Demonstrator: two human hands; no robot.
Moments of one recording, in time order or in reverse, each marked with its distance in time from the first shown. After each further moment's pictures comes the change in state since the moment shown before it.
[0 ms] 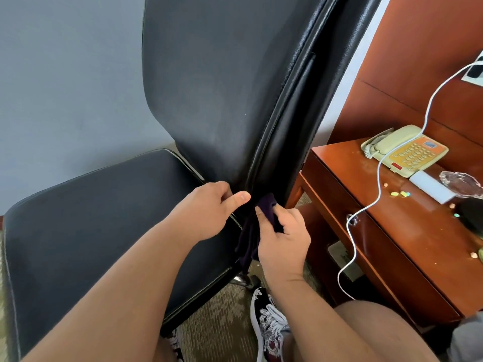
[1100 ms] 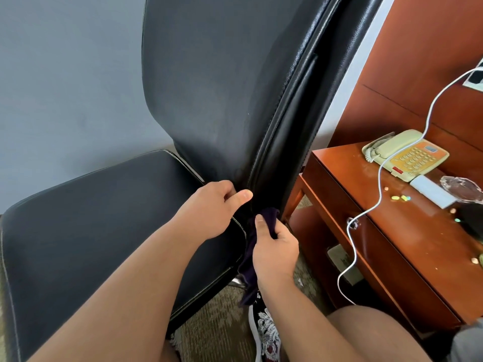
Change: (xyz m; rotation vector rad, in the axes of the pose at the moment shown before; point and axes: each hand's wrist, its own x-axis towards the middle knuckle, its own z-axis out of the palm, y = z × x) left_hand 0.006 0.002 0.007 -0.040 0.066 0.014; right_hand -0.011 -0.002 0.013 0.144 -0.036 0.477
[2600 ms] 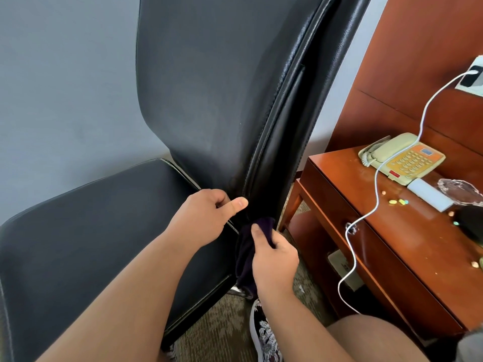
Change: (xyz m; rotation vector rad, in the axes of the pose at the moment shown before) left_hand 0.002 0.001 -0.003 -0.106 0.001 -0.075; right_hand 0.009 0.013 -0.004 0.052 0.000 -0.022
